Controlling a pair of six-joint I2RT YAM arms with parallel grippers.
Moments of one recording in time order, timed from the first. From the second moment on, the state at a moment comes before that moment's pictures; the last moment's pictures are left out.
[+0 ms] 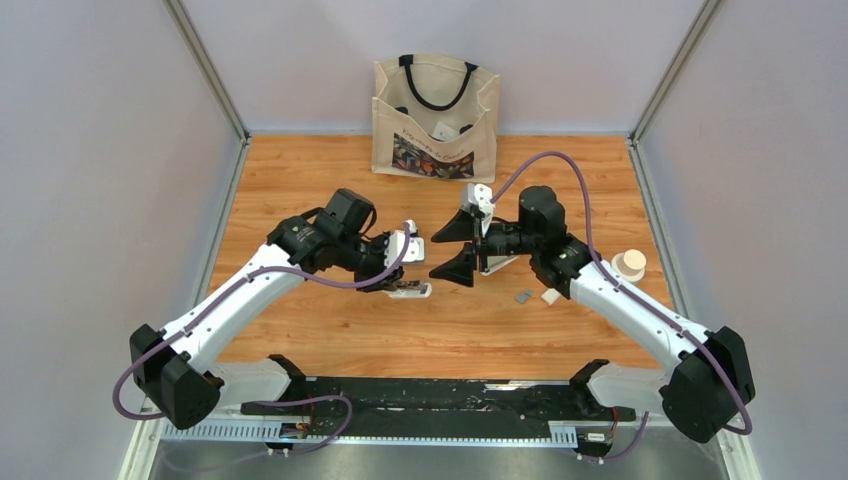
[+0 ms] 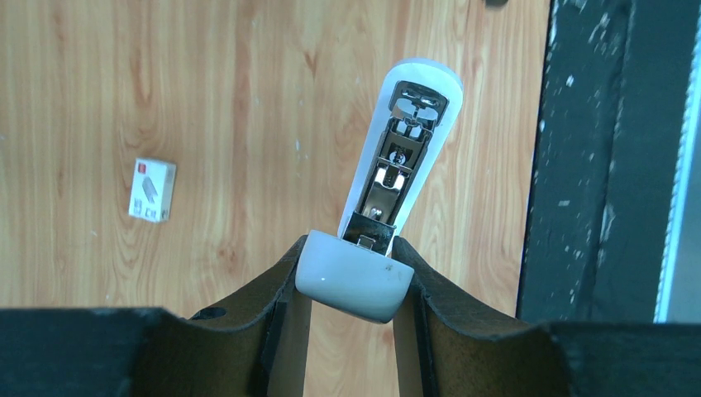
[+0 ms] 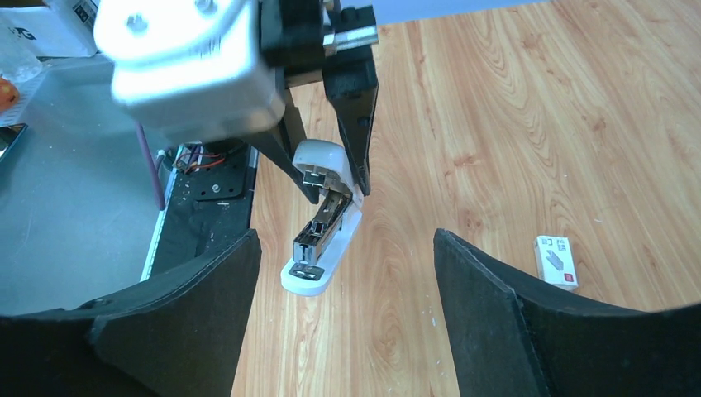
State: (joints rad) left arm -0.64 1.21 1.16 -0.91 0.54 0.73; right arm 0.62 1.20 0.90 0.12 -0.92 -0.04
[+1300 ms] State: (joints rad) left arm -0.70 1.27 1.22 -1.00 0.29 0.70; right arm 0.79 1.43 0.92 0.09 -0.68 -0.02
